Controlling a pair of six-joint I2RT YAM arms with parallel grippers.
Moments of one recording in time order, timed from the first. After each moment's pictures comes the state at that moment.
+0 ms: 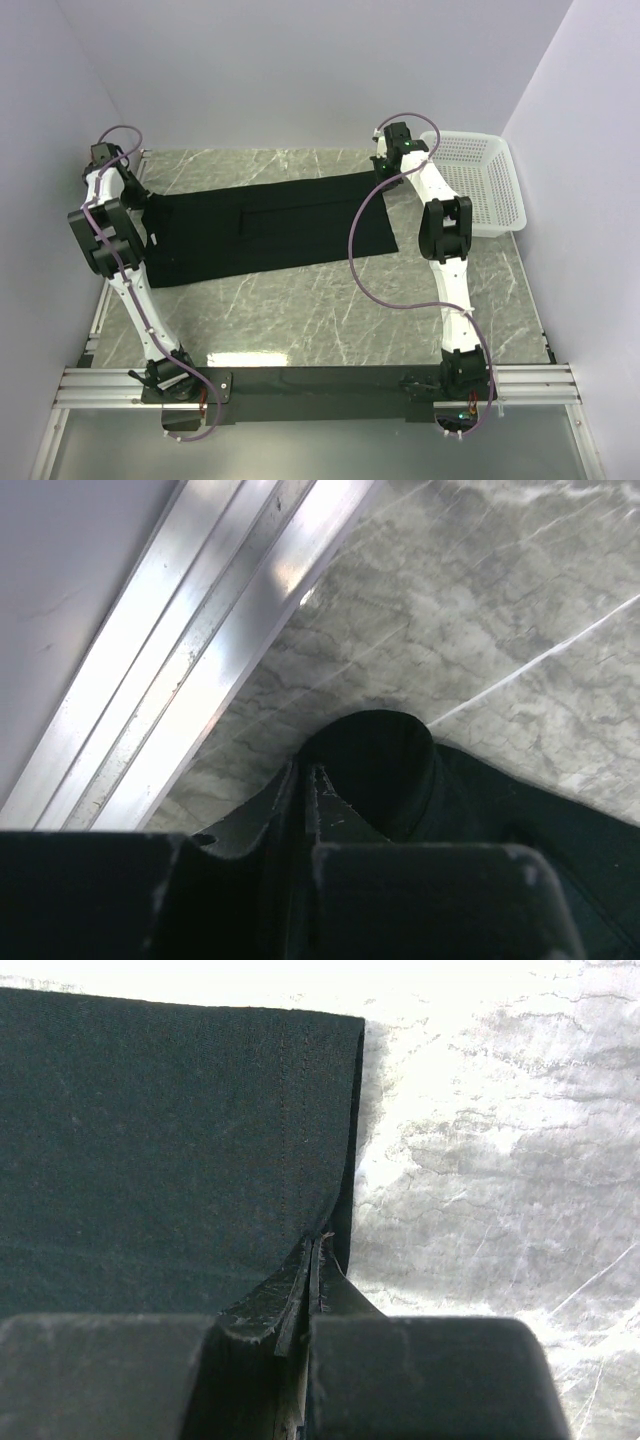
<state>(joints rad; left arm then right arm) 0.43 2.37 2.01 -0.67 0.04 -0.30 0.17 2.60 2.40 -0.87 -0.12 -0.01</state>
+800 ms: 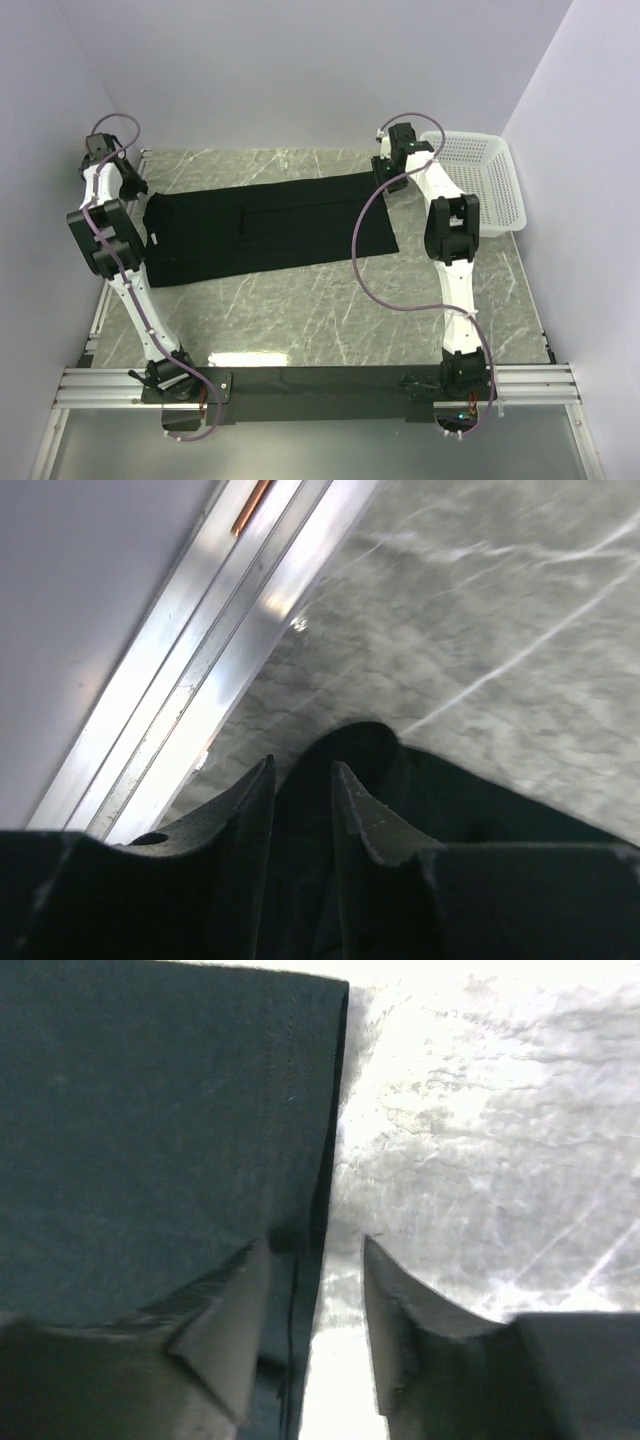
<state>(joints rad) 0.42 2.35 2.05 -0.64 0.04 -0.28 0.16 2.51 2.26 -0.81 -0.11 -0.04</state>
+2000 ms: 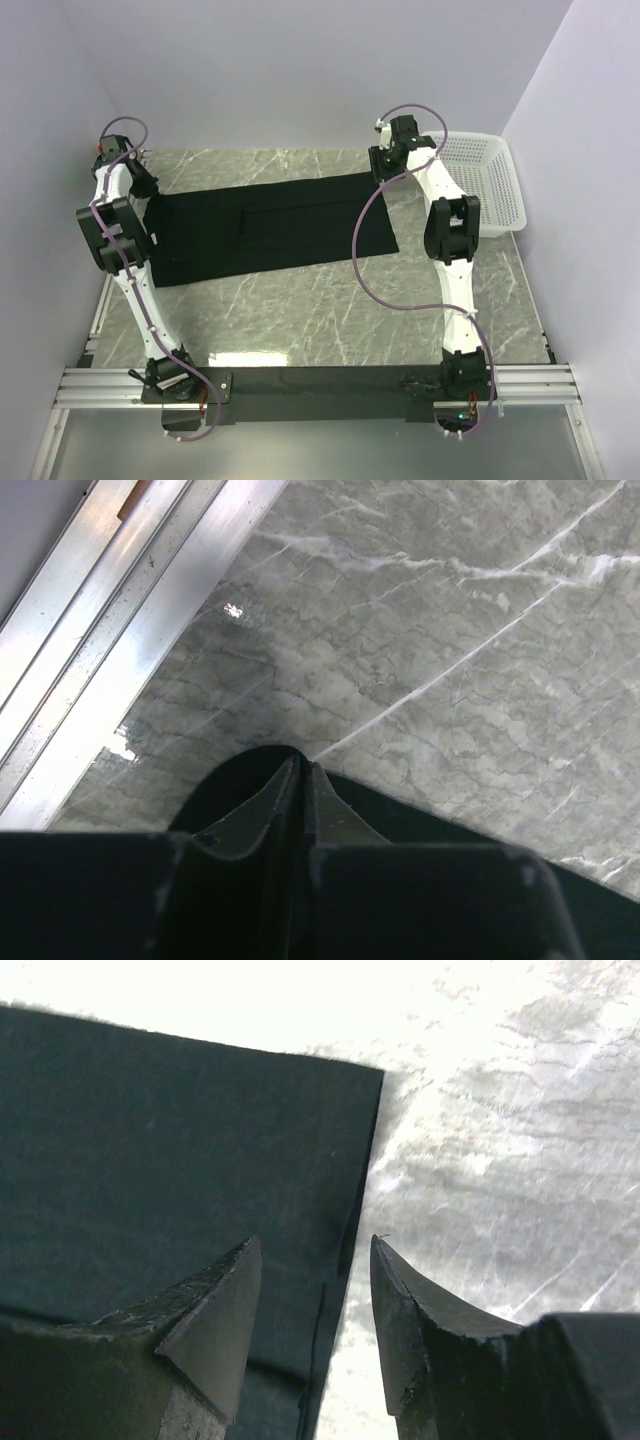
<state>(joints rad) 0.38 2.41 2.08 -0.59 0.10 -0.43 0.16 2.50 2.33 -0.79 -0.20 -0.06</state>
